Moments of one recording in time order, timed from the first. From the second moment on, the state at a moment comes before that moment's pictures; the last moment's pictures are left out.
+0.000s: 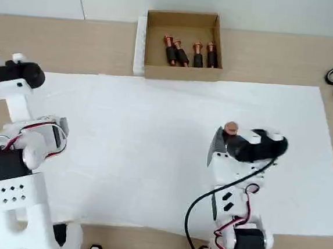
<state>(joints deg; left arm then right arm) -20.7 -48.7 37.2 77.8 5.0 -8.7 -101.8 86.1 36.5 -8.4</state>
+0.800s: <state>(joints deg) -21.1 -48.9 37.8 79.8 4.9 -16.0 4.0 6.0 12.2 -7.2</state>
